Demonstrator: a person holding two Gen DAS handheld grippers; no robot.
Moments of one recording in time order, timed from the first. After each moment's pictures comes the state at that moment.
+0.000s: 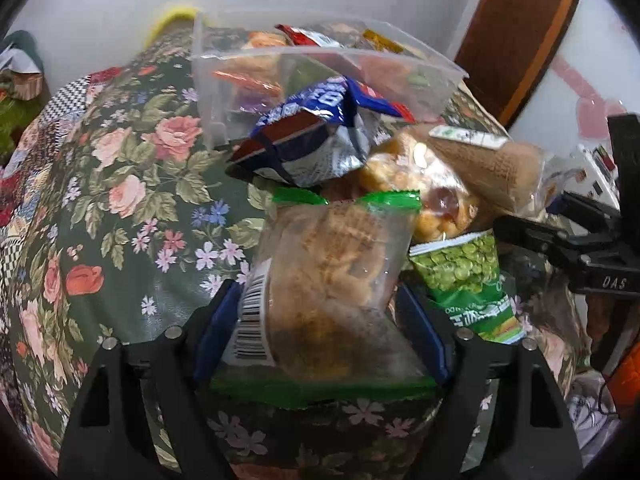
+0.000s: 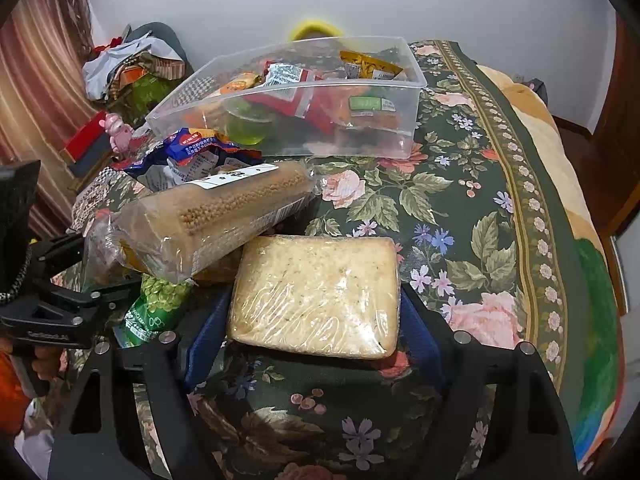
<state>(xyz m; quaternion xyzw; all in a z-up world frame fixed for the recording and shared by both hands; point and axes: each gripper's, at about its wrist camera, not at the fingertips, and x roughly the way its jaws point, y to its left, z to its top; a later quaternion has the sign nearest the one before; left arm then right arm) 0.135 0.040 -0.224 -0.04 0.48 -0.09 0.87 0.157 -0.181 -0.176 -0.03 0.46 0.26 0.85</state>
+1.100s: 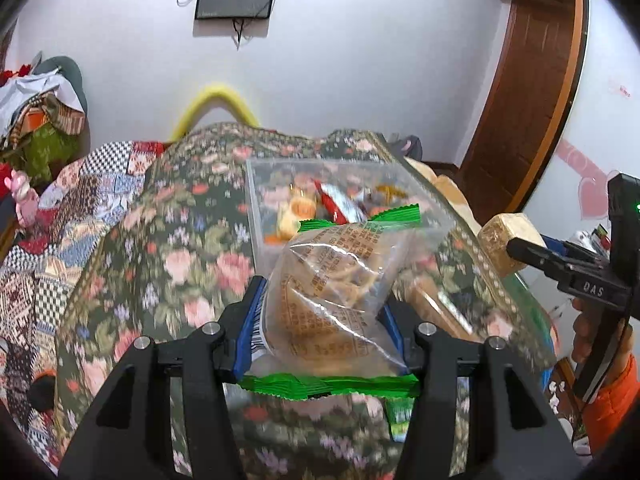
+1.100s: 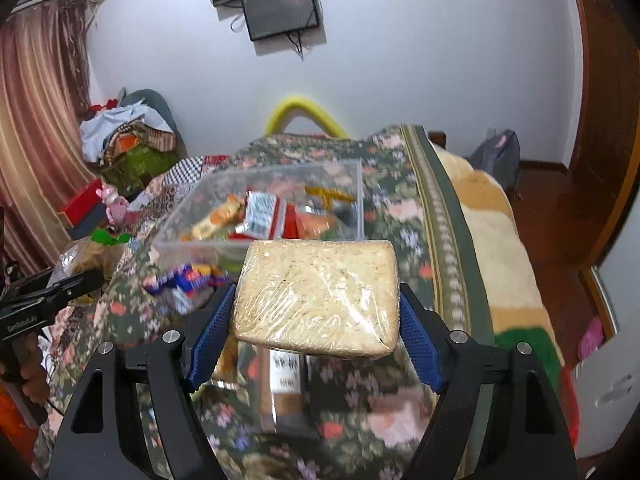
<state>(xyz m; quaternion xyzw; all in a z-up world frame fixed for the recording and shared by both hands) 0.136 0.068 -0.107 -0.07 0.34 -0.04 0.94 0.185 -0.211 -0.092 0.01 0.35 0.24 0.91</state>
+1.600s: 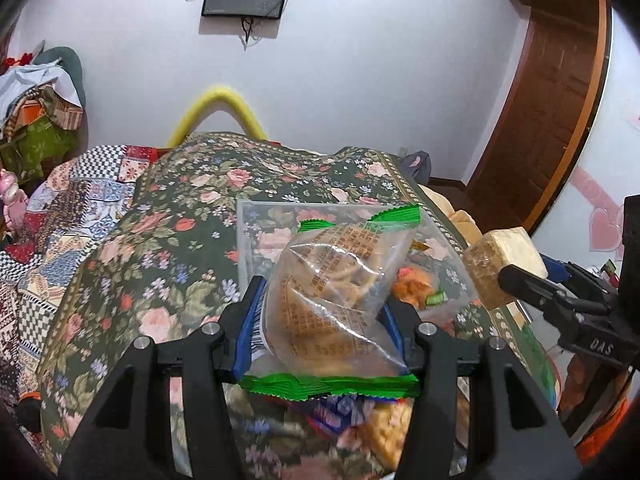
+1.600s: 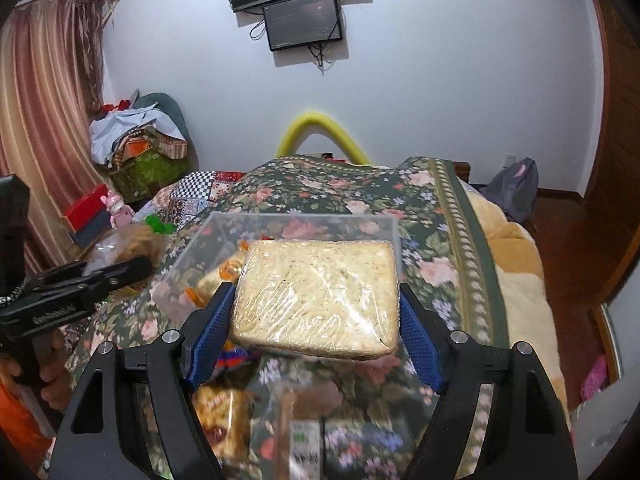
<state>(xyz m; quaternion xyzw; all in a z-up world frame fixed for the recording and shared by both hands) 0.232 0.078 -0.111 -0.10 0.34 -0.03 0.93 0.234 -0.164 -0.079 -0.01 0.32 0.27 0.91</state>
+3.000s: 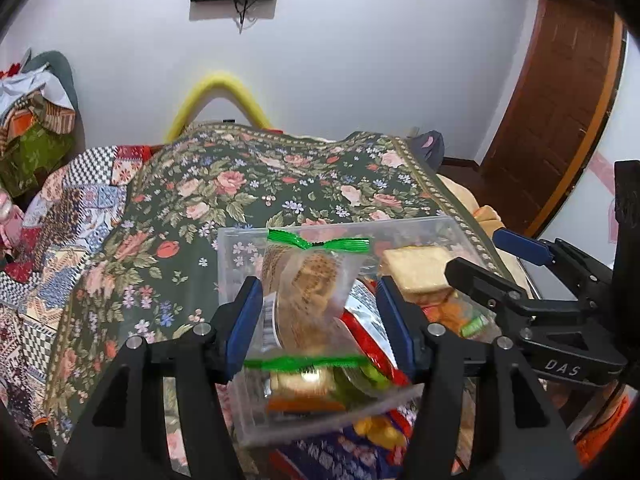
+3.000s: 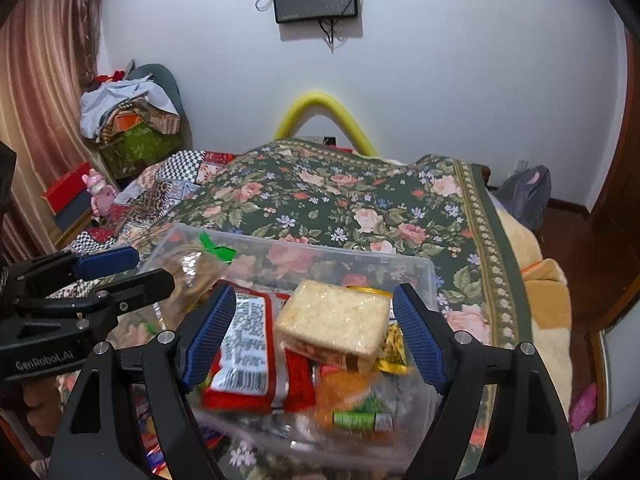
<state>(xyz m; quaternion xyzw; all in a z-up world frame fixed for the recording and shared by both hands) 0.295 0.071 -0.115 -0.07 0.37 -0.02 0.92 0.297 -0.115 -0.089 -0.05 0.35 0.27 0.90</state>
